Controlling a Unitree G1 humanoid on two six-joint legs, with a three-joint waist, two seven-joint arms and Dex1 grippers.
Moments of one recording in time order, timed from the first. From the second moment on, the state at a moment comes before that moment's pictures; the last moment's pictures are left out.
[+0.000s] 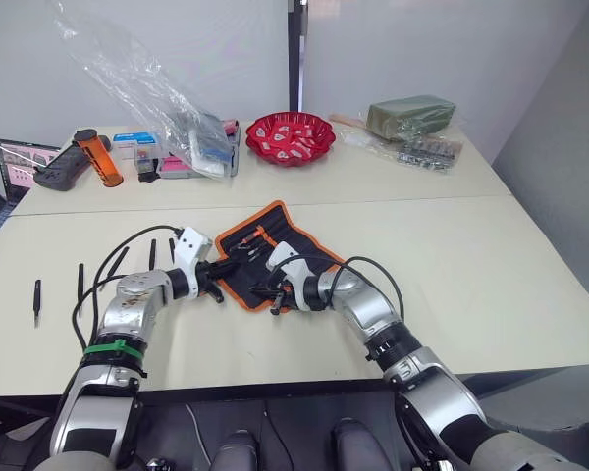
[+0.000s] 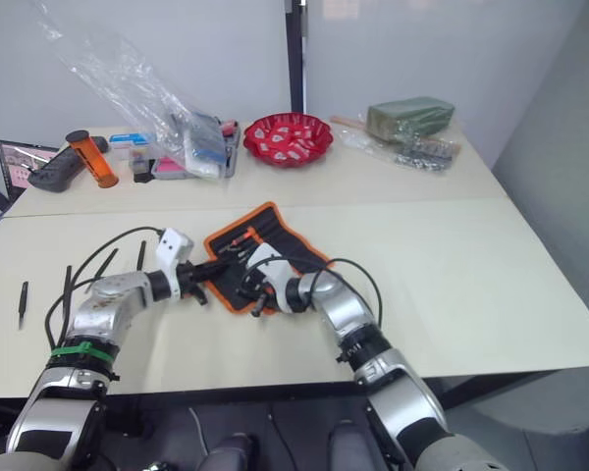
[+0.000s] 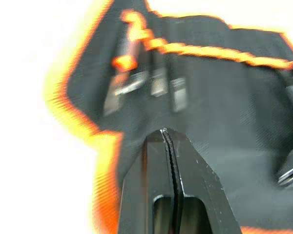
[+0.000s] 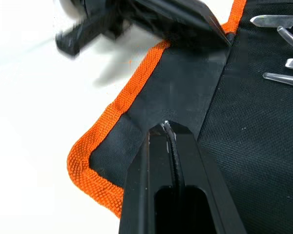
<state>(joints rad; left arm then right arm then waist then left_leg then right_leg) -0.56 0.54 0.05 0.61 -0.25 0.23 -0.90 -0.71 -0.07 0.36 0.53 0.05 0.34 0.86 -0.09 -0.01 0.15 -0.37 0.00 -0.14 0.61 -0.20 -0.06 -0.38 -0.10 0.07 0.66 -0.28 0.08</state>
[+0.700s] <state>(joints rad) -0.49 0.61 0.21 0.35 -0.37 0.33 -0.89 -0.62 -0.15 0.28 0.18 0.20 0.45 0.95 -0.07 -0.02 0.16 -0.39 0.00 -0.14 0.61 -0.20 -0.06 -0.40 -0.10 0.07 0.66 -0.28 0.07</state>
